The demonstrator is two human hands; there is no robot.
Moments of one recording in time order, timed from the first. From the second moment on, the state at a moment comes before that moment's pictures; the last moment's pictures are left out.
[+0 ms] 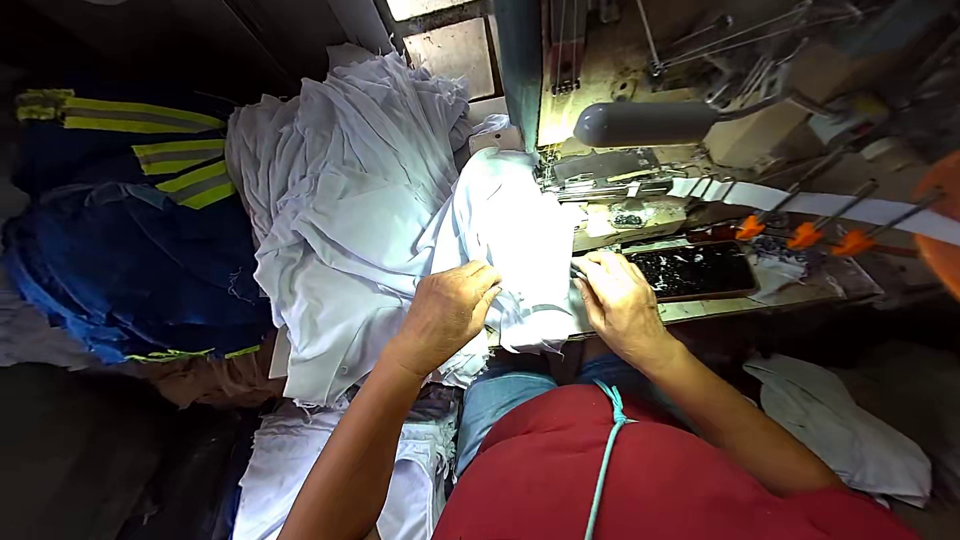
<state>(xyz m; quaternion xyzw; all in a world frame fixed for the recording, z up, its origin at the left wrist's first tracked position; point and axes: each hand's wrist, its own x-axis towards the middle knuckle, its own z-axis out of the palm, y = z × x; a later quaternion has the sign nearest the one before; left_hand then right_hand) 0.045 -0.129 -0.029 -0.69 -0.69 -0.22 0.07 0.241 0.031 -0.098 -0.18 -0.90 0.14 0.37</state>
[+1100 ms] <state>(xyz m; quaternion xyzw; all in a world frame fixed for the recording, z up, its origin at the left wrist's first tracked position) 0.045 -0.084 -0.023 -0.71 -0.66 -0.14 0.20 0.297 0.042 -0.087 -0.02 -0.77 0.55 0.31</state>
